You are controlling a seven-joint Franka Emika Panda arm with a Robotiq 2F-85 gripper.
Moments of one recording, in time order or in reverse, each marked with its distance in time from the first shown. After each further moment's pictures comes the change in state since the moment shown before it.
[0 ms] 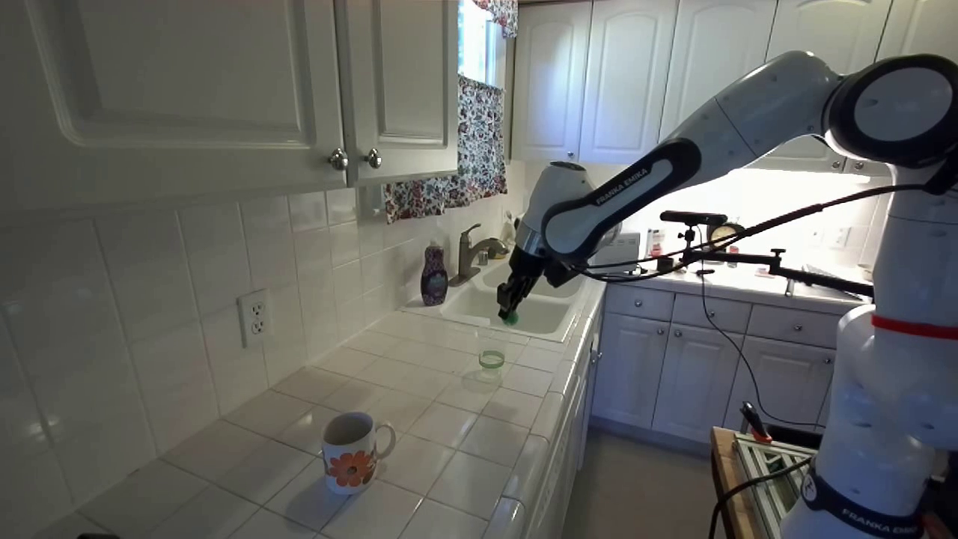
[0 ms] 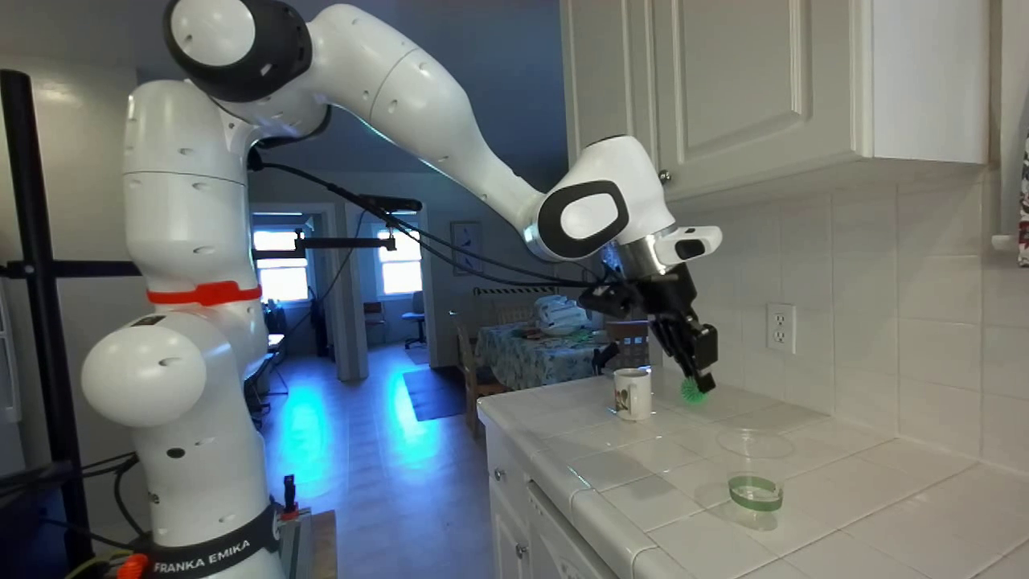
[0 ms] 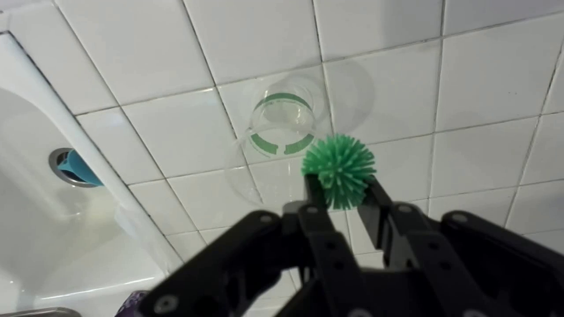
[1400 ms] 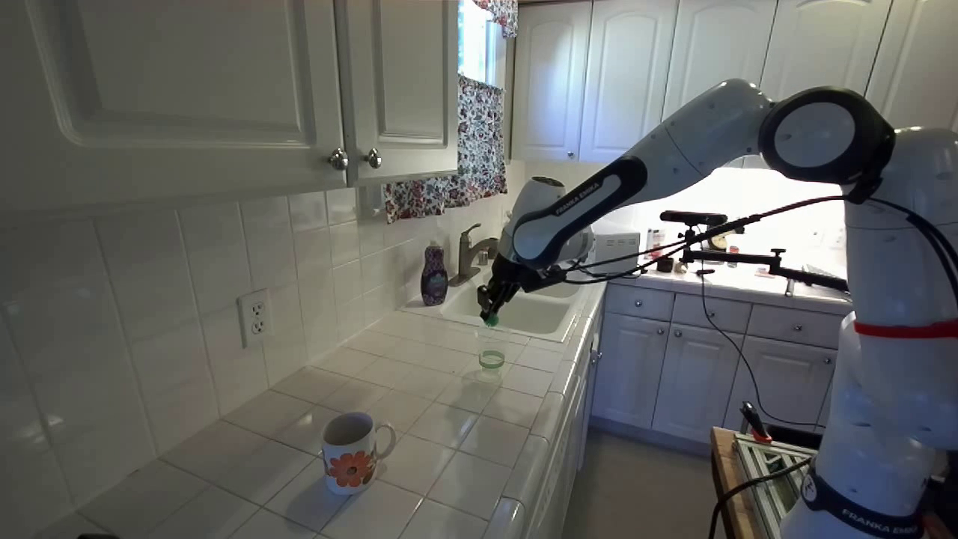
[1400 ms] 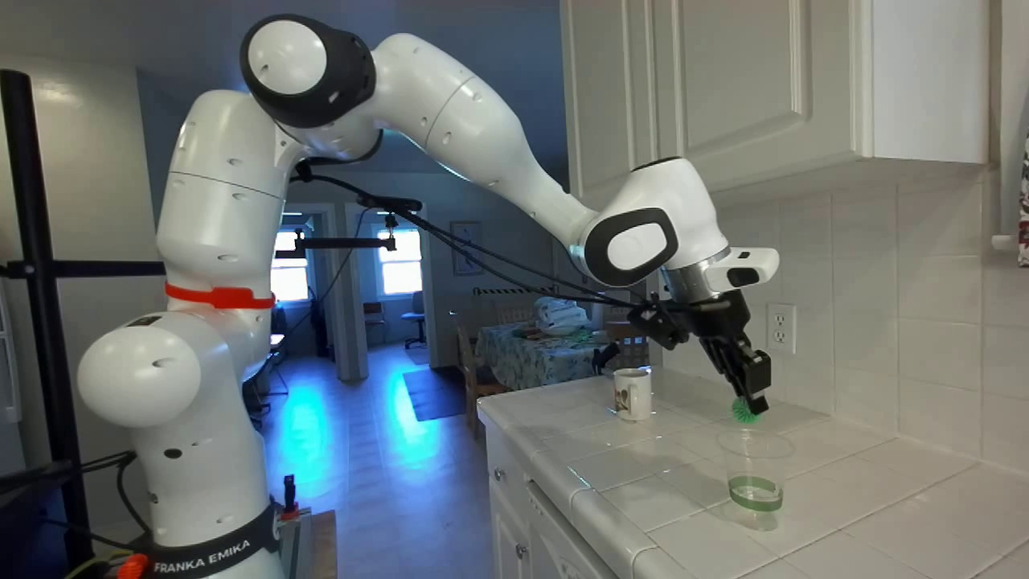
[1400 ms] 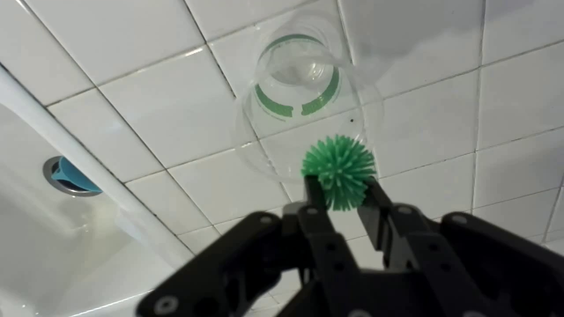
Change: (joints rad) arm -0.036 0.209 0.003 0.183 0.134 0.054 -0.001
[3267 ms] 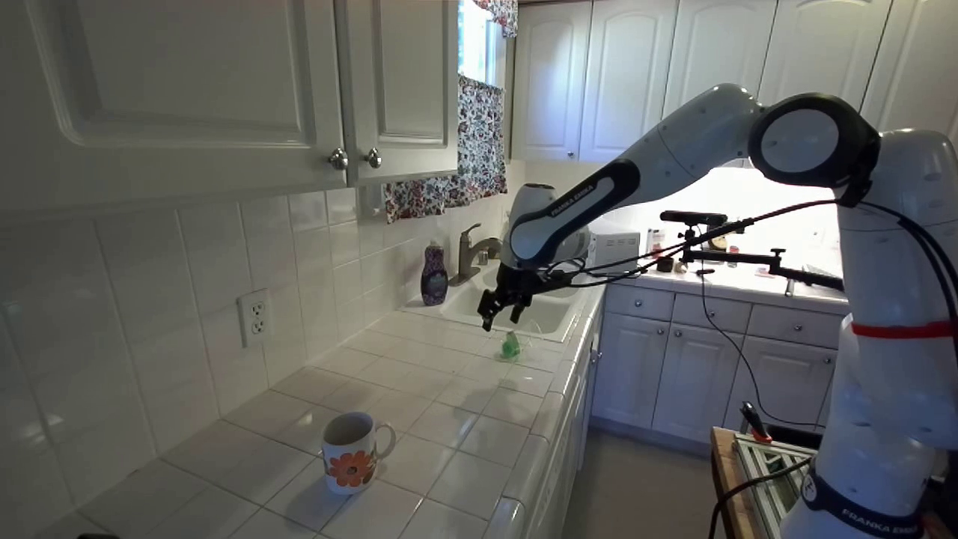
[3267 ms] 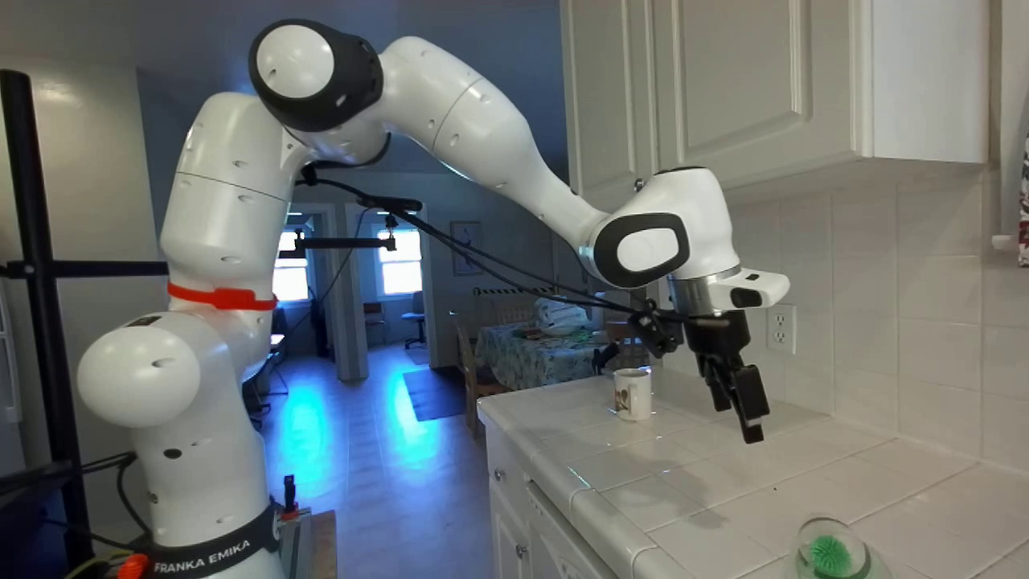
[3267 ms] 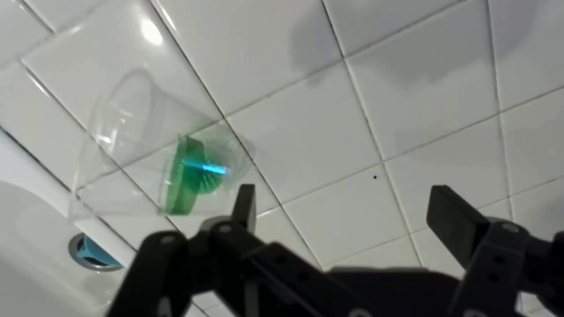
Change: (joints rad) arm -0.002 0.029 -0.022 0.034 0.000 -0.171 0.086
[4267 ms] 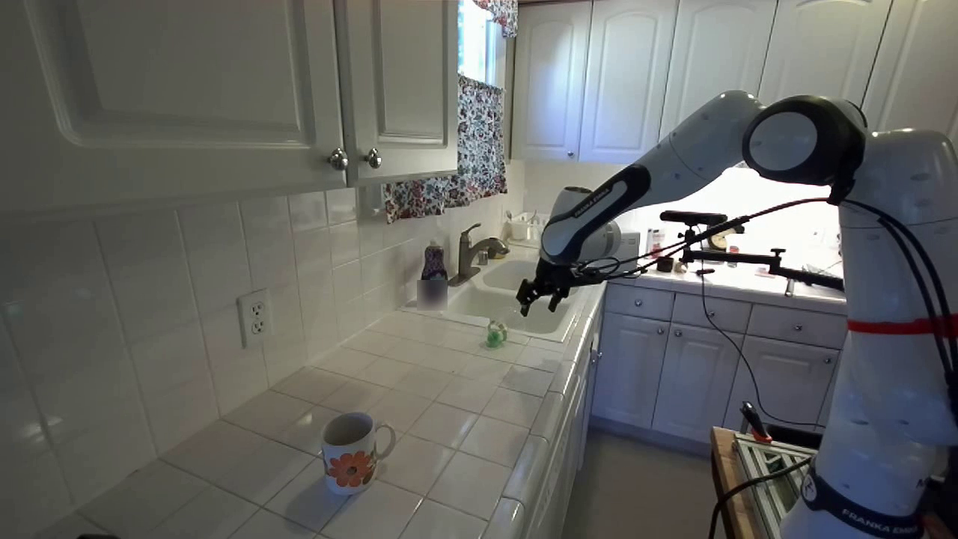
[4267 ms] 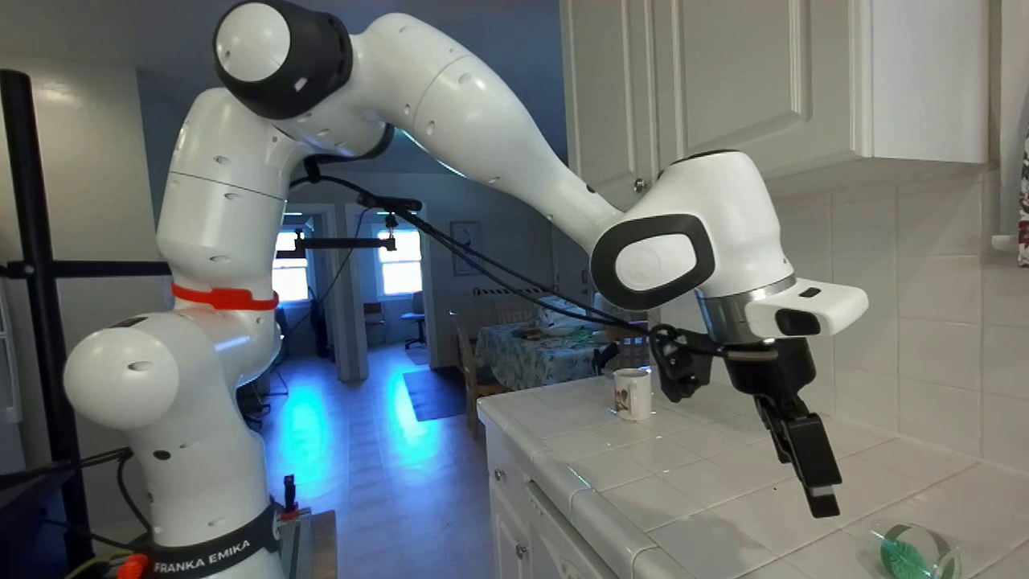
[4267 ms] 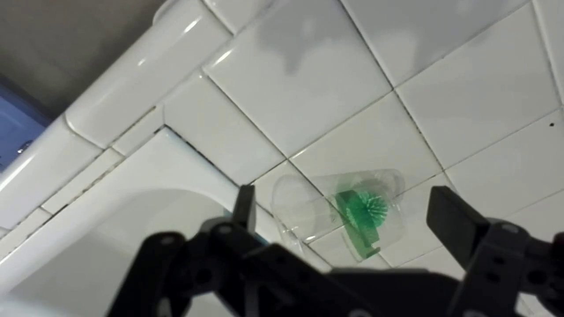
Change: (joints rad) arm -0.136 -0.008 -0.073 -0.064 0.020 0.105 -0.021
